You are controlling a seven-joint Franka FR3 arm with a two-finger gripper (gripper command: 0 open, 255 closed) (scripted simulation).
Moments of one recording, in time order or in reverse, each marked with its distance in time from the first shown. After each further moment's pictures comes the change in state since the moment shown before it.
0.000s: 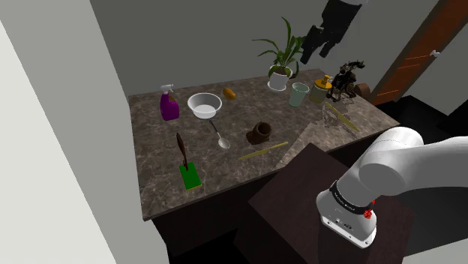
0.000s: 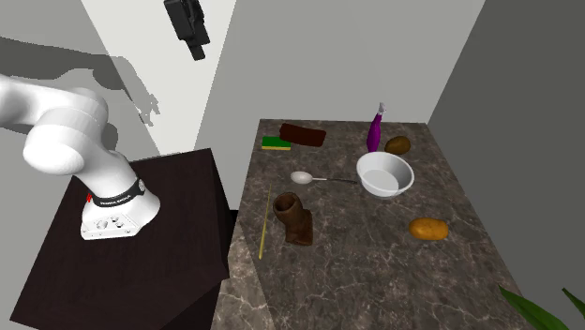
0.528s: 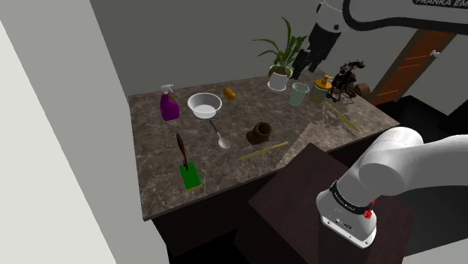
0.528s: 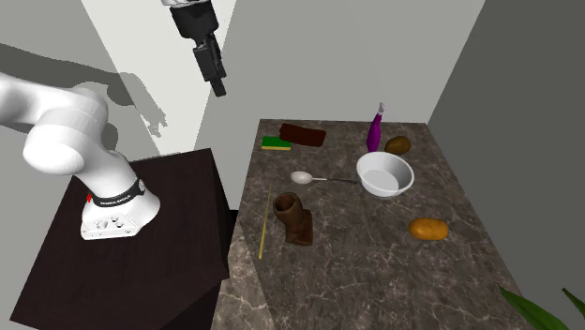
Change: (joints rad) arm -0.001 0.032 -0.057 -0.162 -0.036 0.191 -0.077
